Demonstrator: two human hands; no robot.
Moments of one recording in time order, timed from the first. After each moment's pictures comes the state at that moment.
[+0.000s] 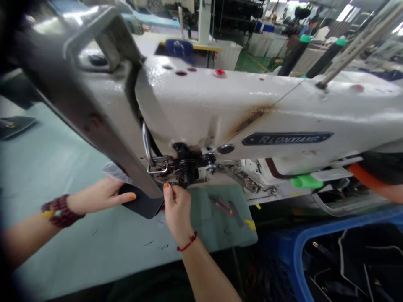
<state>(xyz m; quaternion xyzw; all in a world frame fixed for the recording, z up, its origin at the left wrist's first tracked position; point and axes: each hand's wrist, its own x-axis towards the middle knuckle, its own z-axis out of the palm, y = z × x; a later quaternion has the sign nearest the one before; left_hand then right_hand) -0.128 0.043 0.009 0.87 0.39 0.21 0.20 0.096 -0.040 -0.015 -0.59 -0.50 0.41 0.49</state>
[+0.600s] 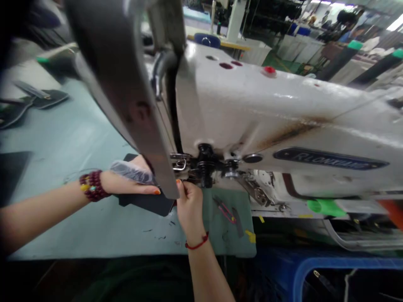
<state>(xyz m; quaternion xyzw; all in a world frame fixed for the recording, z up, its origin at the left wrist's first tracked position) -0.088 0.039 0.030 0.92 0.33 0.07 0.19 0.123 -0.039 -0.007 -0.57 -0.52 0.47 0.43</state>
